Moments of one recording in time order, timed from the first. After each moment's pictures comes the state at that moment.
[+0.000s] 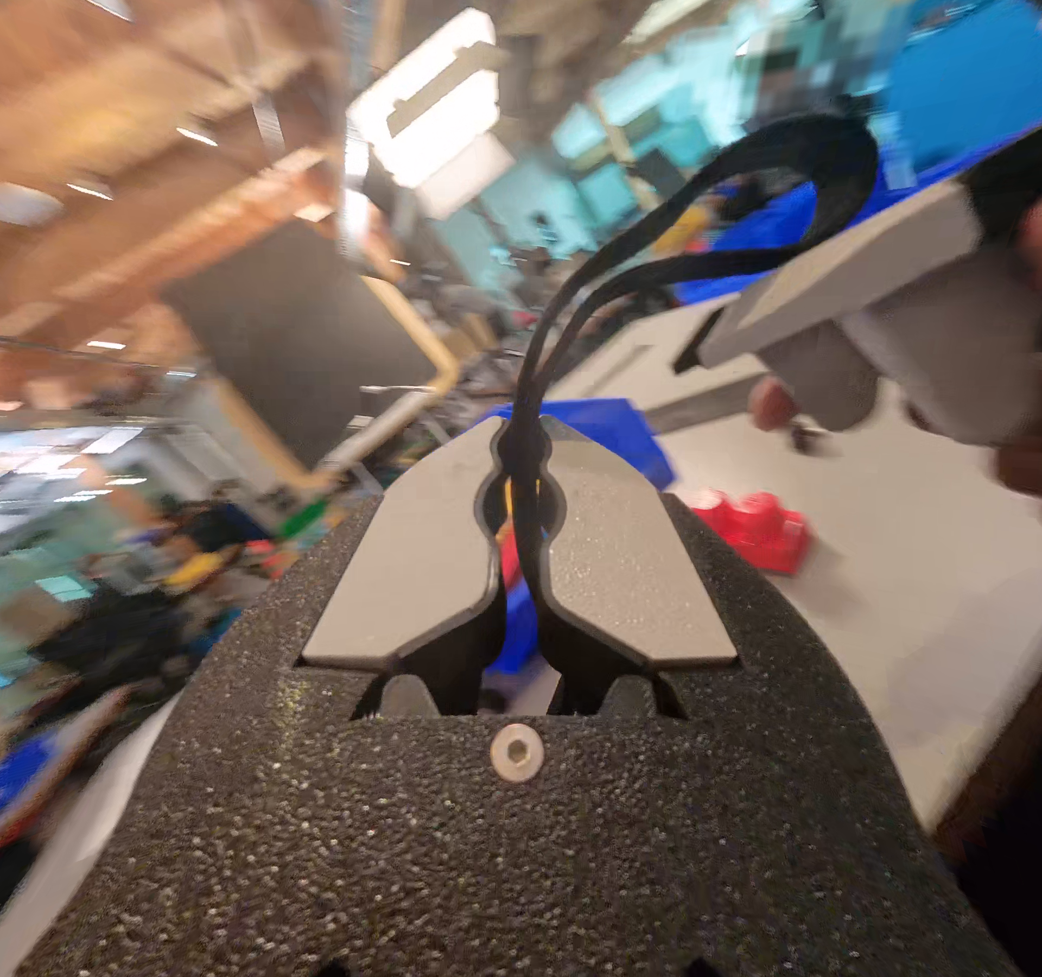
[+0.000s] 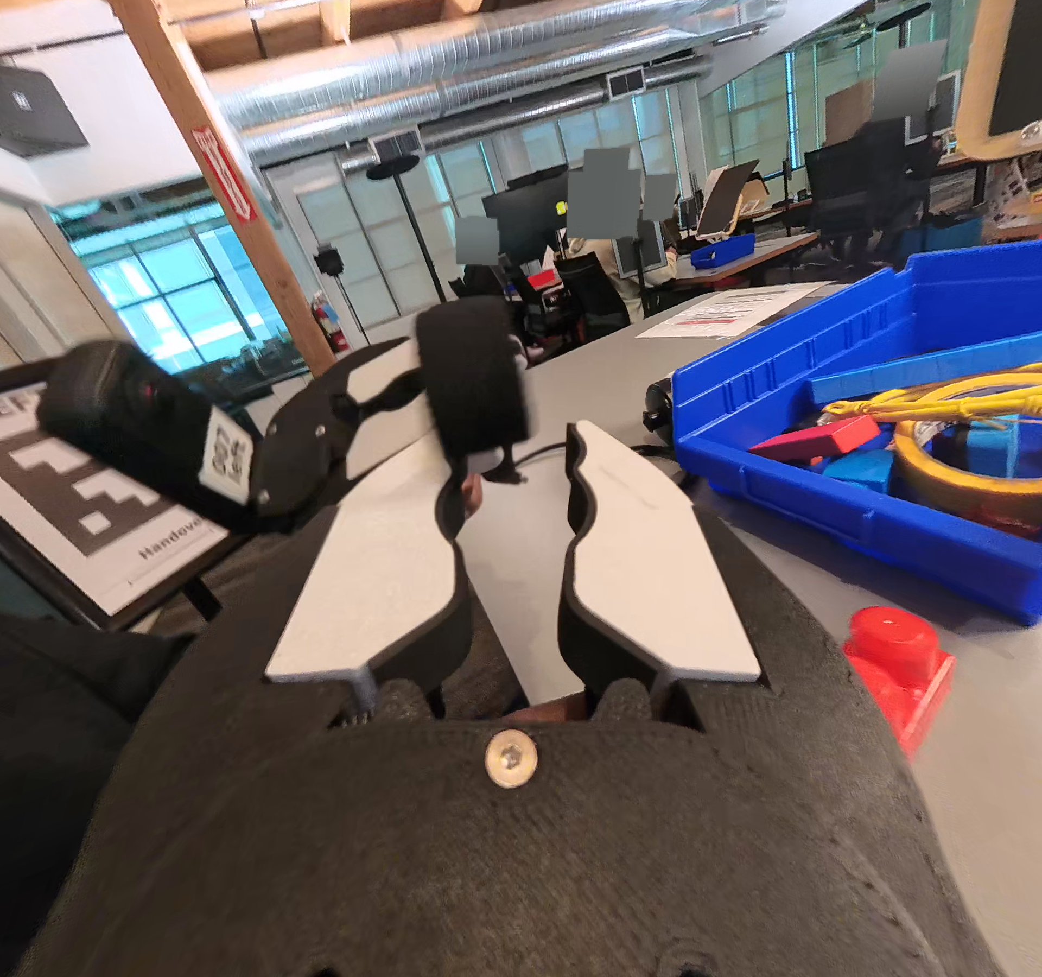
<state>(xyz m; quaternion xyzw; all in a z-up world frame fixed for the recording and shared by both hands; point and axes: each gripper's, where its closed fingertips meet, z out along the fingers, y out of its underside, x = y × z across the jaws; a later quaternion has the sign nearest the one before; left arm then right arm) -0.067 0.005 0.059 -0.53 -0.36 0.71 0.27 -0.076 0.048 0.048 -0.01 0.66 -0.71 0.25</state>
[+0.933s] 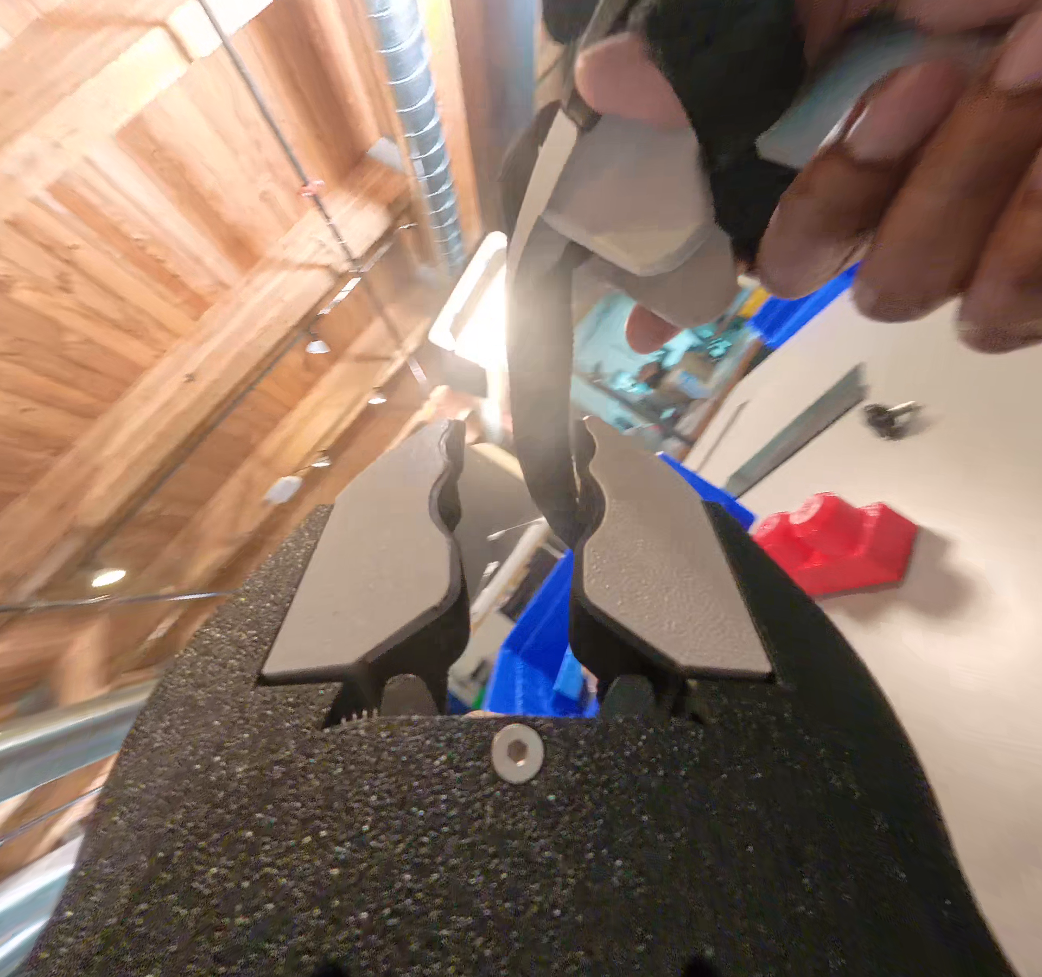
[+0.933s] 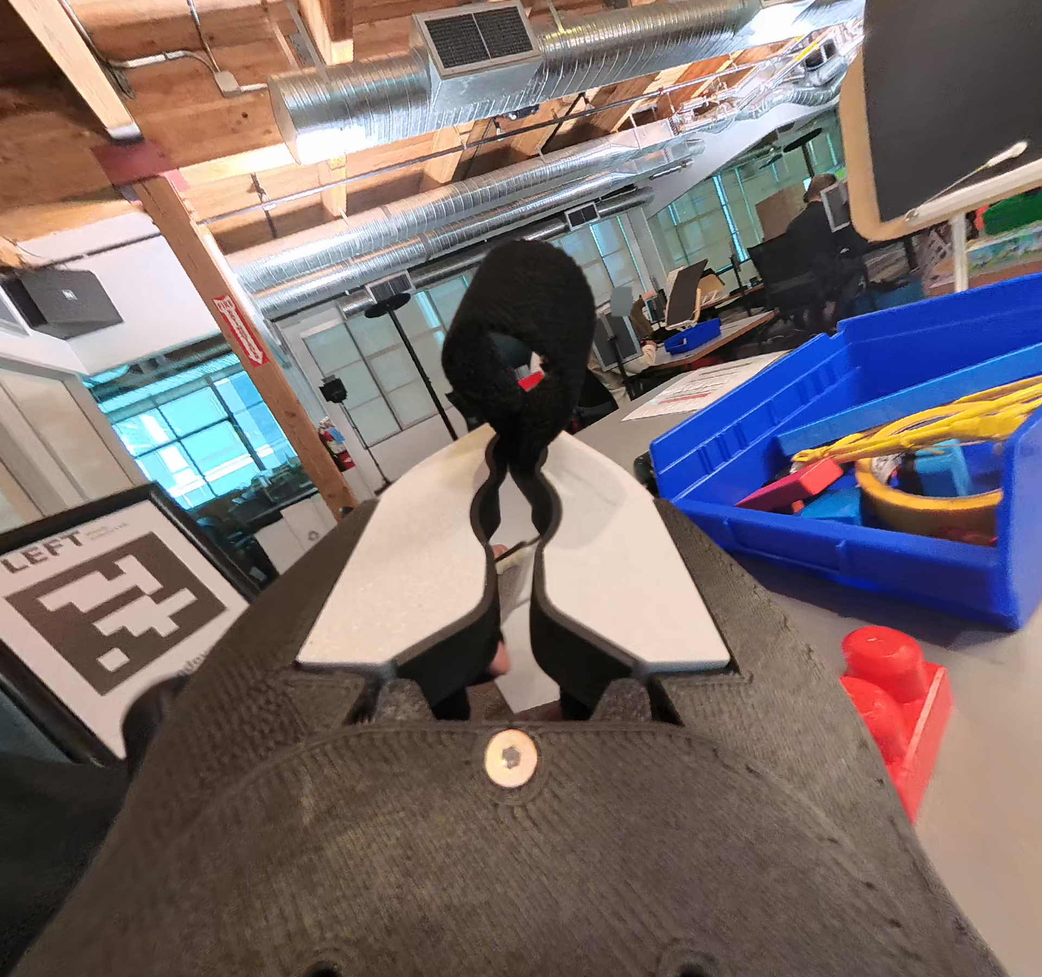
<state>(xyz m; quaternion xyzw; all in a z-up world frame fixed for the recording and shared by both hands) -0.074 0.048 0.045 -0.51 -0.14 0.83 0.16 -0.100 0.063 0.076 0.07 0.58 -0.76 0.27</state>
